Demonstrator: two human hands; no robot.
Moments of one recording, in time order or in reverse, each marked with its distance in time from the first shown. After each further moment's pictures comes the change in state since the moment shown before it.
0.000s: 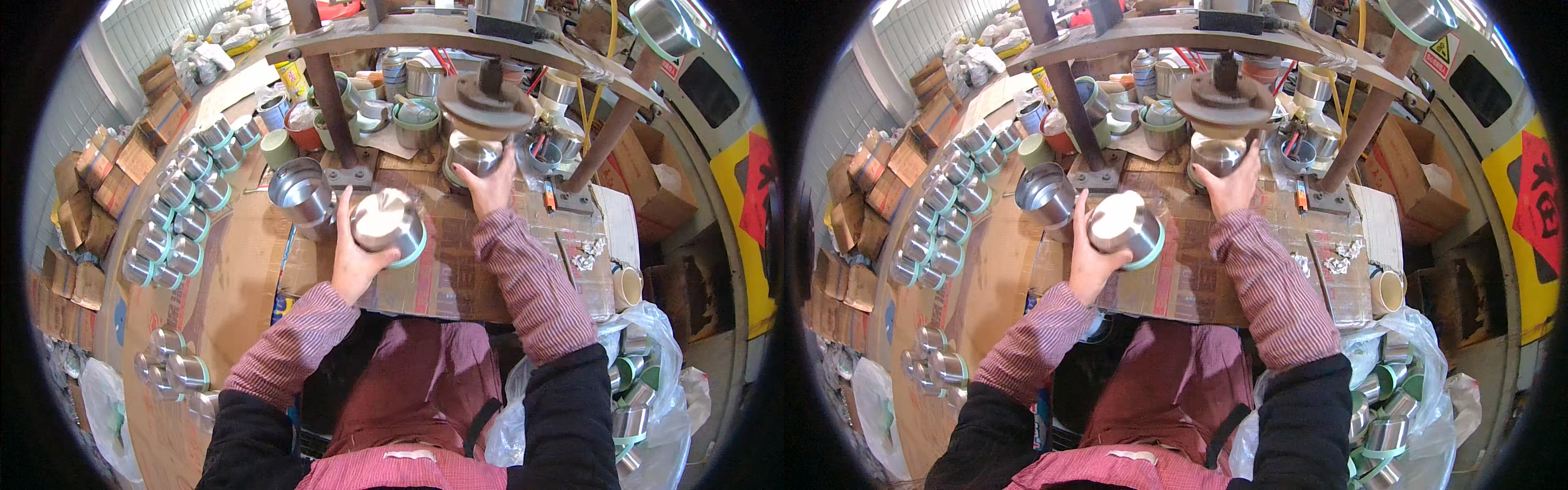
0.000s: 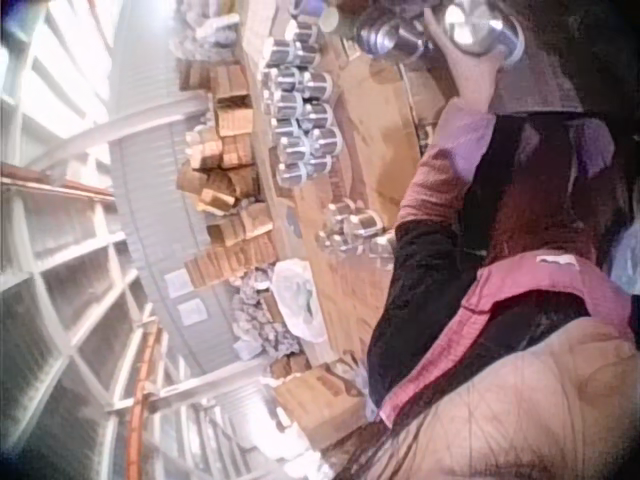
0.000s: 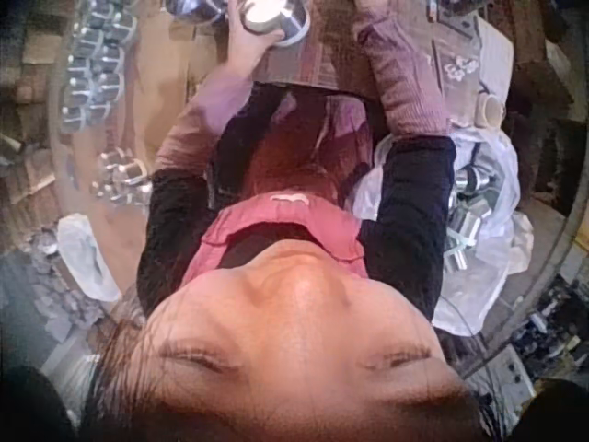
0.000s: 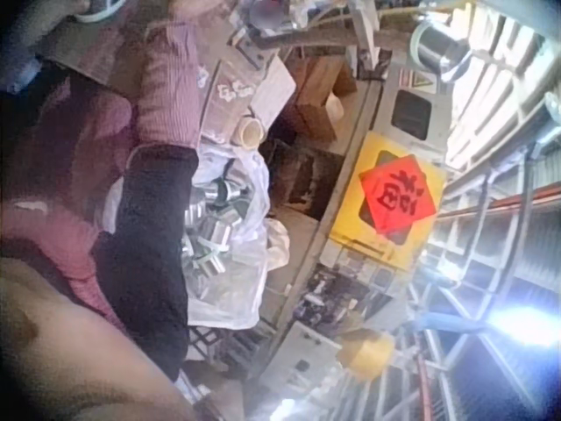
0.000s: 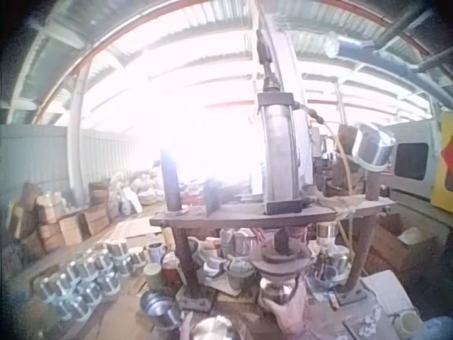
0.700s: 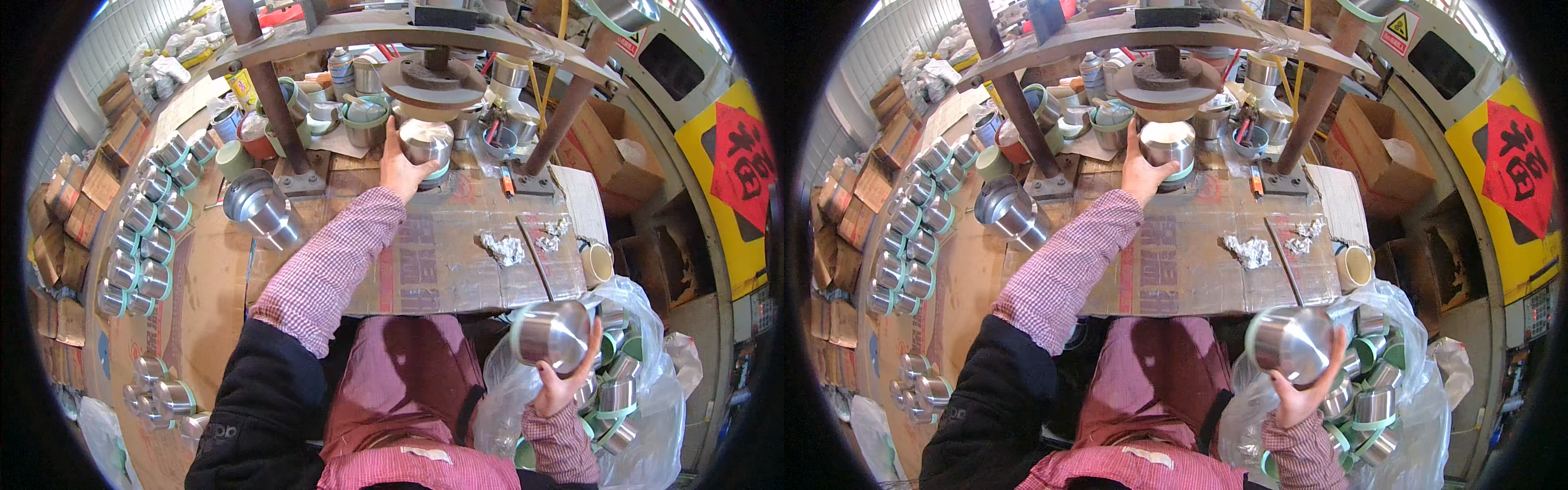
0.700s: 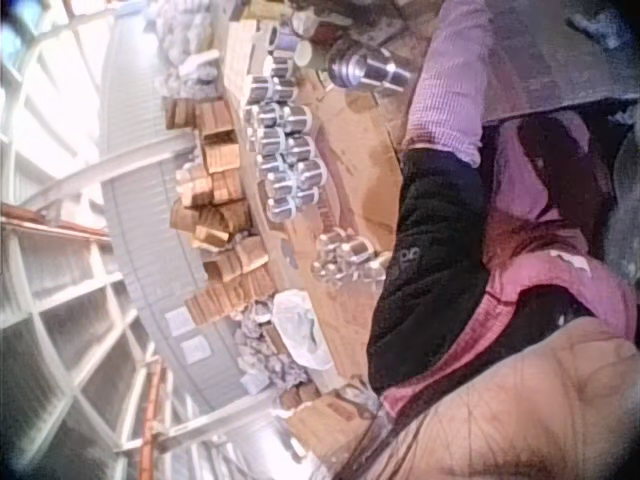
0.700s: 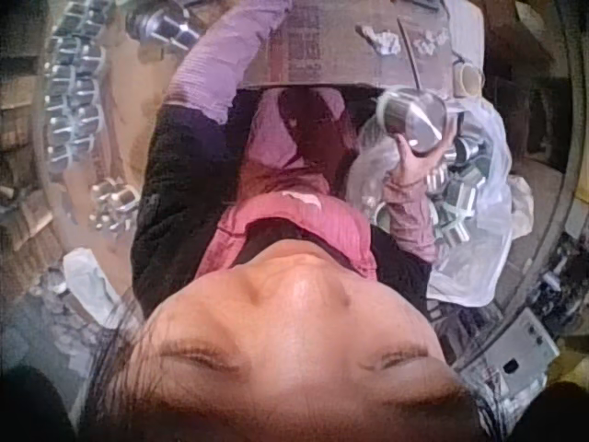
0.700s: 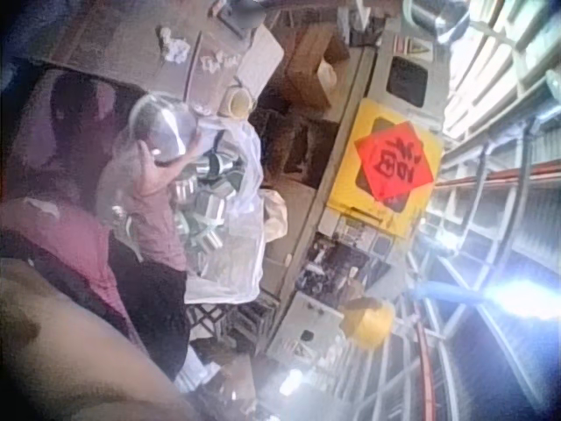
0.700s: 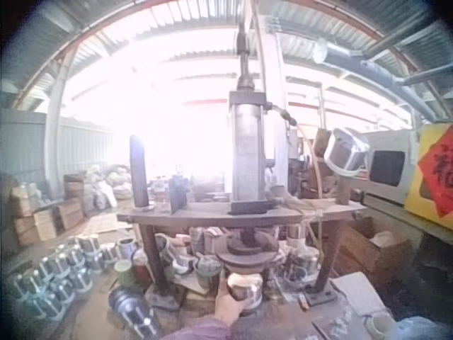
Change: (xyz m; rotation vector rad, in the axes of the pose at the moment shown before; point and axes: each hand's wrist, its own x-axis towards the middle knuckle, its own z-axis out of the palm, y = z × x) left_hand 0.155 -0.066 0.154 0.024 -0.032 0.077; right_hand -0.208 -0.105 -0.309 0.111 0.098 0.287
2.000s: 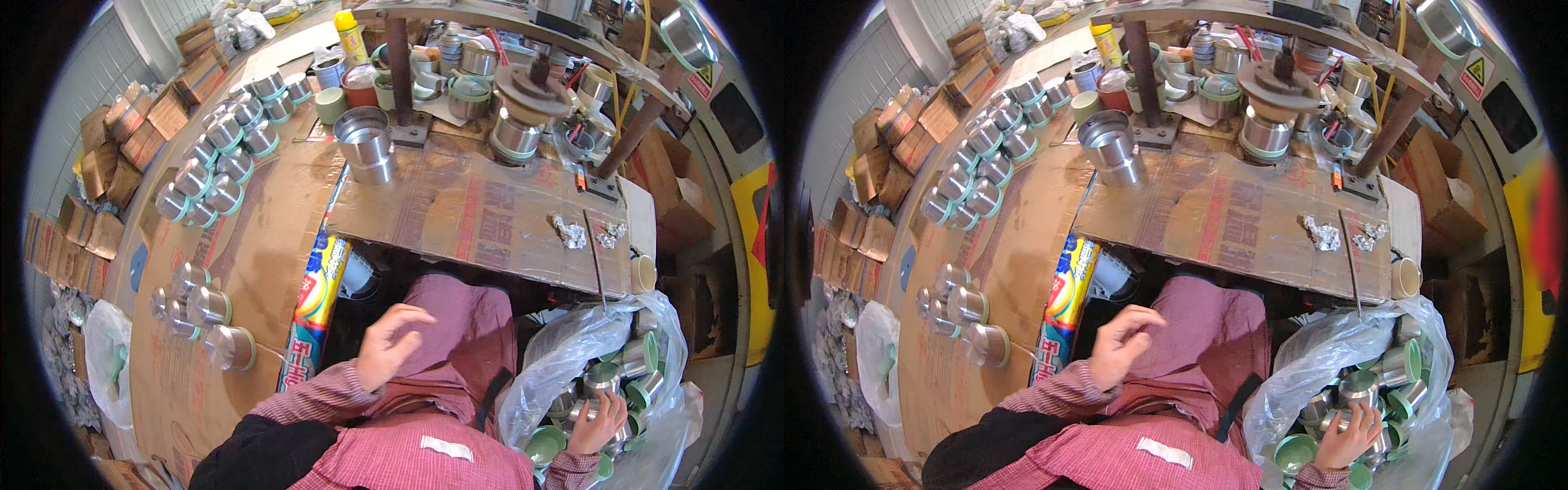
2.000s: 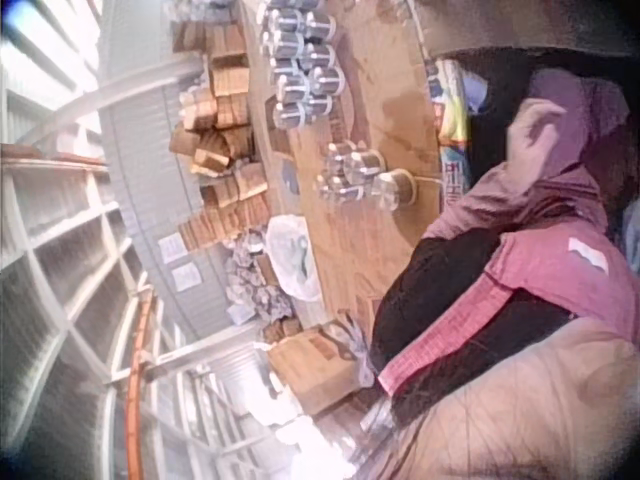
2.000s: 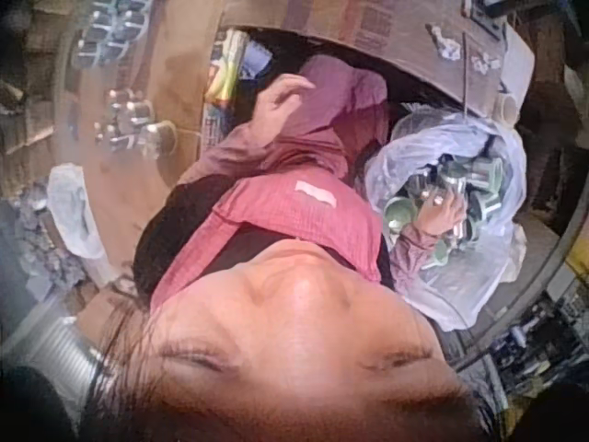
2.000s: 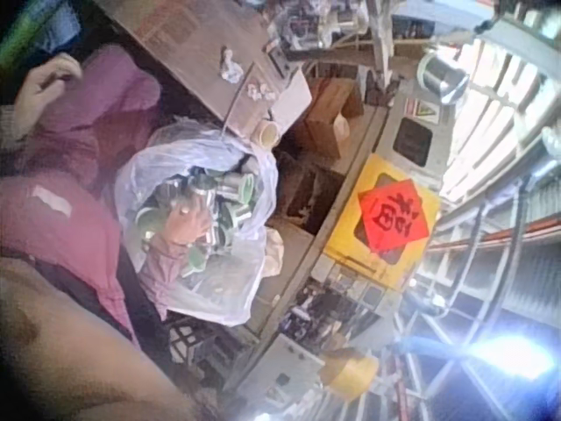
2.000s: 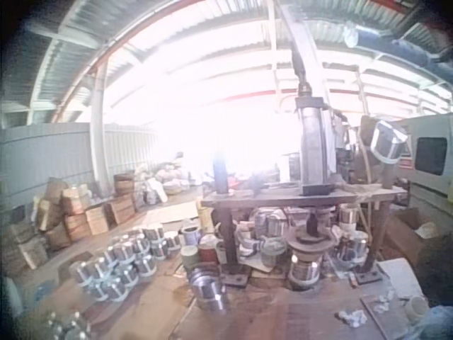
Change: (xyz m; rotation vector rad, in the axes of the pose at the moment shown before) left_hand -0.367 0.173 -0.168 -0.098 -0.144 -0.245; right_hand -0.086 0.015 -0.130 -1.300 -0.194 -0.217
